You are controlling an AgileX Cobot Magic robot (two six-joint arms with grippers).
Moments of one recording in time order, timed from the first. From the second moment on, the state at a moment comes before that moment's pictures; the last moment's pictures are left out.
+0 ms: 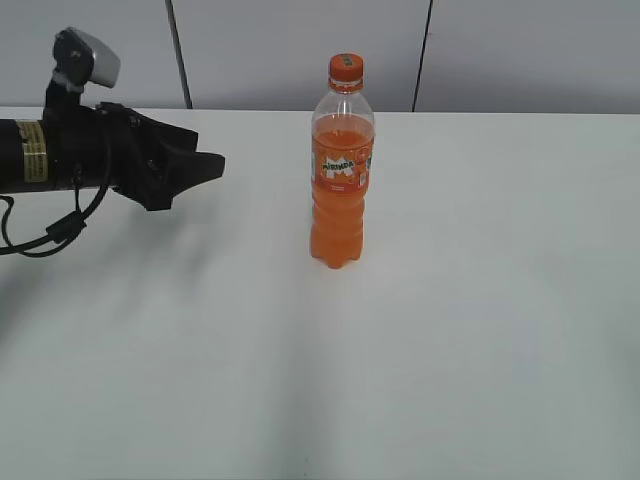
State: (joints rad) left arm -0.08 1.82 -0.87 1.23 -0.84 -0.76; right arm 0.04 -0.01 -0.44 -0.02 1.02 -0.02
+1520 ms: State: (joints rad) left arm -0.35 2.14 -1.18 1.33 -0.75 -0.82; right arm 0.04 -0.01 -0.44 -0.02 1.02 -0.02
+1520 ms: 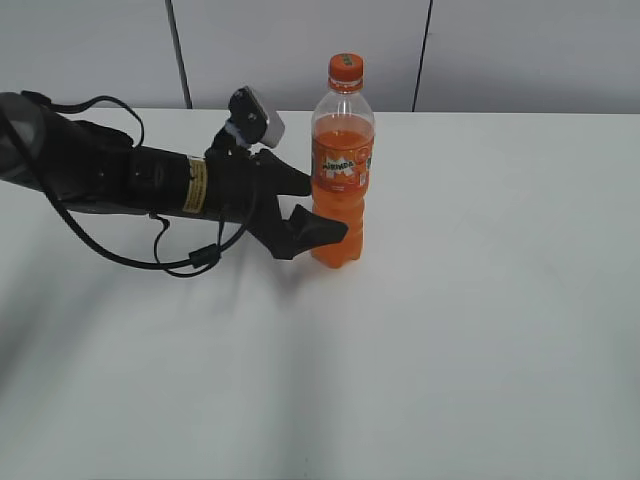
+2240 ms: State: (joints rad) left arm -0.38 2.17 -1.25 1.27 -0.71 -0.82; right arm 0.04 -0.01 -0.44 -0.02 1.02 -0.02
